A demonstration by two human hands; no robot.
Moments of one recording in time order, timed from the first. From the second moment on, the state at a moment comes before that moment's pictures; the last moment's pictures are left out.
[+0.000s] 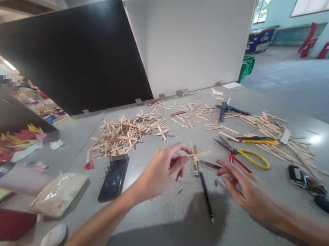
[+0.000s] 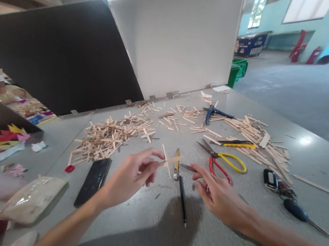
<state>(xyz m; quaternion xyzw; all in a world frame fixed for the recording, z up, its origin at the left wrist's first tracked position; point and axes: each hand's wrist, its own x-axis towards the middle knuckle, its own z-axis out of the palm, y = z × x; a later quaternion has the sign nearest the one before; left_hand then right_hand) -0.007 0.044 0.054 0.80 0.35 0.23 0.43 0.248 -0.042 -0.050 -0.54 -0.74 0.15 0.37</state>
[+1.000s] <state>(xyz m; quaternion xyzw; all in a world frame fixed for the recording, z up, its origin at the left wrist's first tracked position) 0.017 0.034 0.025 0.71 0.28 0.10 0.64 0.241 -0.067 -0.050 -0.47 -0.81 0.06 0.35</state>
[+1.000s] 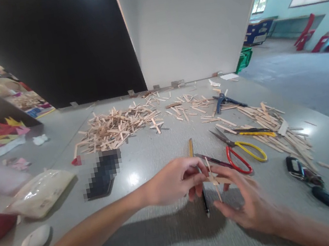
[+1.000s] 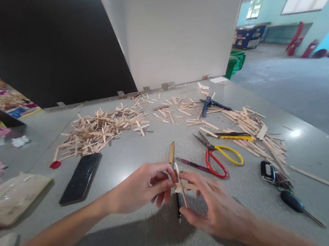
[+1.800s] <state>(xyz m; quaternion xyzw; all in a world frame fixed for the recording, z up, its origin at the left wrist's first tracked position) 0.031 0.007 -0.003 0.81 0.30 0.25 0.44 0.233 -0.053 -0.041 -0.42 -0.83 -0.08 0.36</state>
